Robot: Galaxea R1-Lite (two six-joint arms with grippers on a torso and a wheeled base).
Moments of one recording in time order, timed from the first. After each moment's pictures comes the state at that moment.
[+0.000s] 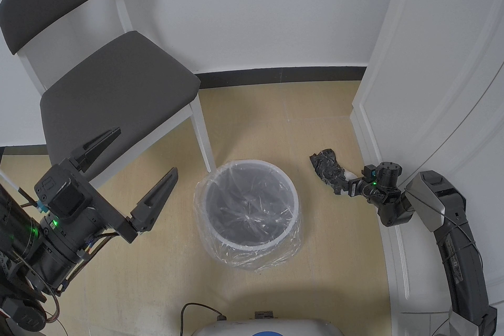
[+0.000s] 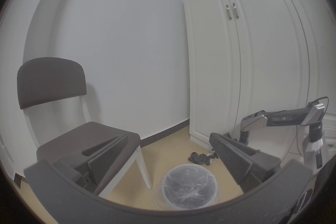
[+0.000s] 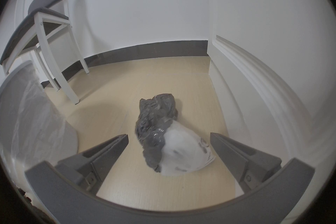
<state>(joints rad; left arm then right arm) -0.59 1.45 -0.16 -1.53 0.00 0.30 0.03 2.92 -1.72 -0.97 0.17 -0.08</state>
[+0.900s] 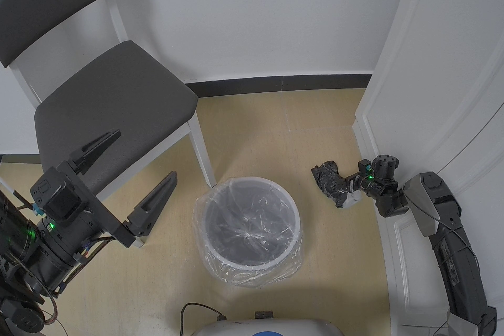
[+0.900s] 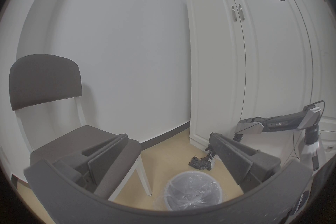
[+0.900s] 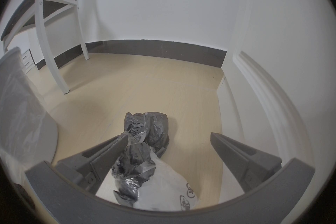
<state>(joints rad) -0.58 1.43 -0.14 -1.53 -0.03 0.28 0.03 2.99 -1.97 -0.77 0.19 -0.28</state>
